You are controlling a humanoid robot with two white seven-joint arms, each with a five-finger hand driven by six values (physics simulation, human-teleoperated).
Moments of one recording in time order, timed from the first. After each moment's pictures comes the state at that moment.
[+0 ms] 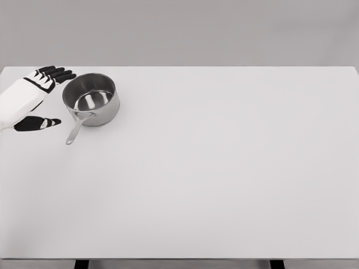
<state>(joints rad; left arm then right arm) -0.13 0.69 0.01 -1.59 -0.47 -0.61 -0.18 0.06 0.00 -0.08 0.05 -0.27 -0.07 0.21</state>
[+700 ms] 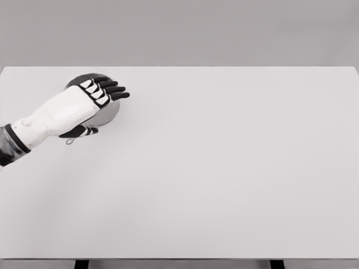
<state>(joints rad) -0.19 0.55 -0.05 -1.80 -0.62 -0.61 -0.43 0.06 0.00 -0.08 0.05 -0.27 -0.07 0.21</state>
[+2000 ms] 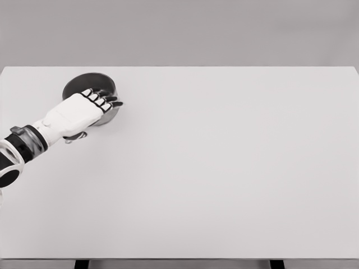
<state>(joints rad) -0.21 0.55 -0.15 -1.79 -0.95 -0.39 -0.50 0.06 0.00 -0.08 0.05 -0.27 -0.07 0.21</state>
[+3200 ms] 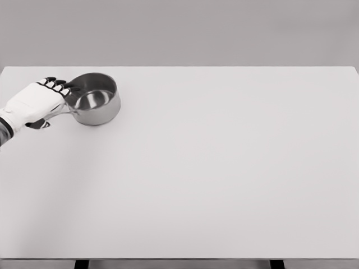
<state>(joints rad) -0.25 0.59 -0.04 -1.62 -0.97 -0.36 -0.50 0.06 0.00 -0.08 0.05 -0.27 -0.07 0.21</state>
